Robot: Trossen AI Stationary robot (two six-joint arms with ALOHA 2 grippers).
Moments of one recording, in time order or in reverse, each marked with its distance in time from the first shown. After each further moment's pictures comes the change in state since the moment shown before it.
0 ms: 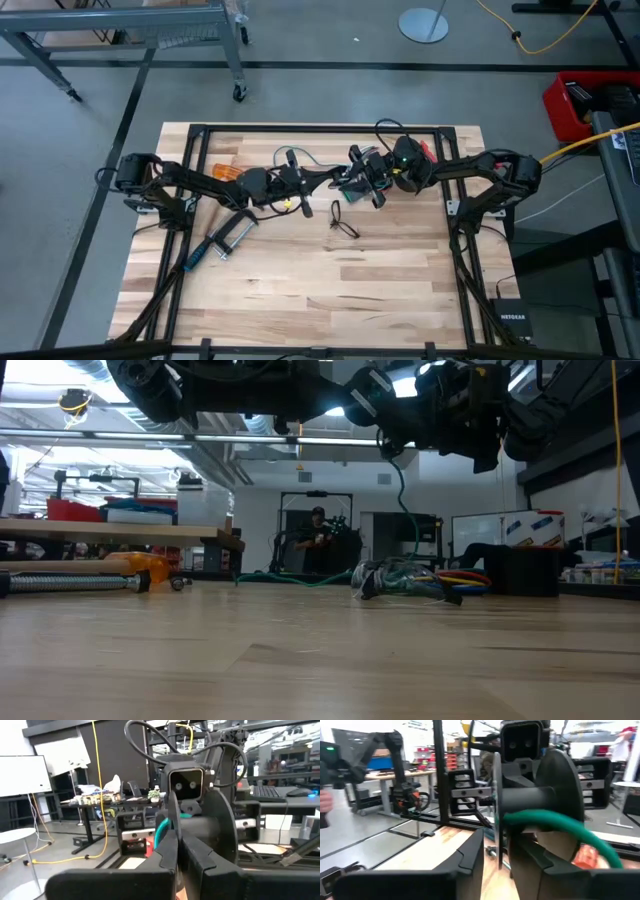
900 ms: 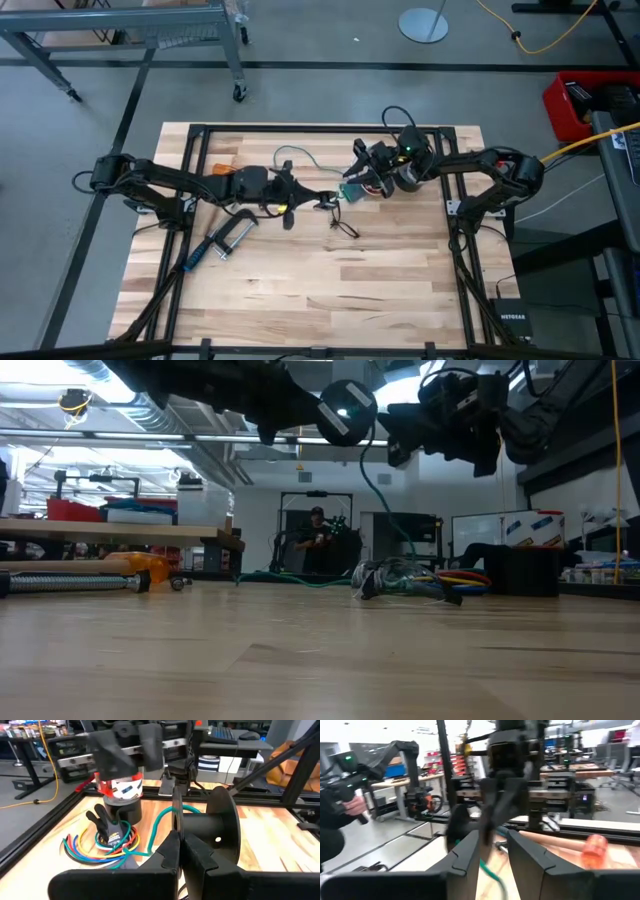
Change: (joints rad) left arm 0.001 -0.209 -0.006 -0.545 0.230 -0.139; right arm -0.102 -0.005 0.003 -0.017 -0.169 0.099
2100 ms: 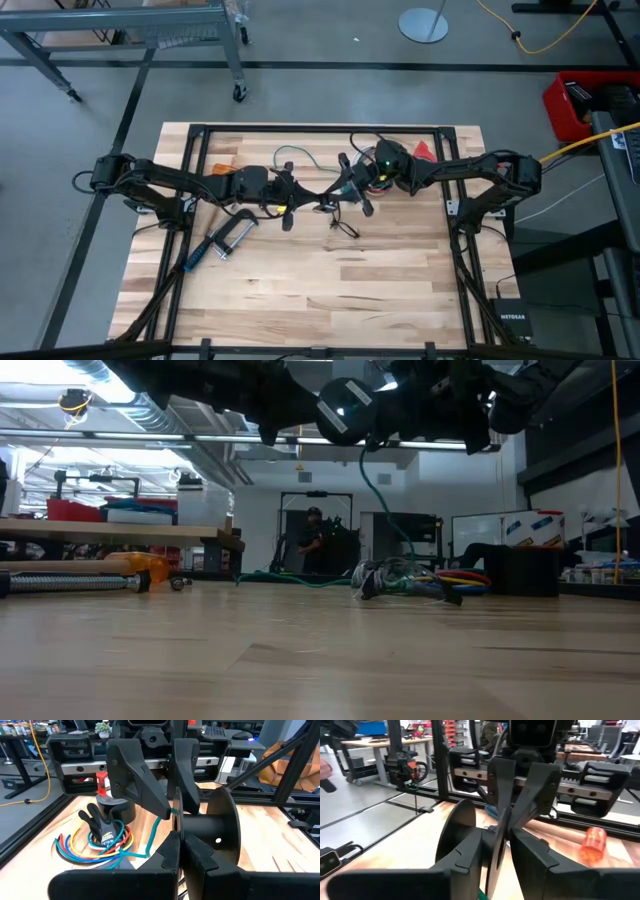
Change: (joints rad) left arm -0.006 0.001 0.001 -0.001 0.032 -0.006; right arm 0.225 0.002 0.152 -0.396 0.315 -0.292
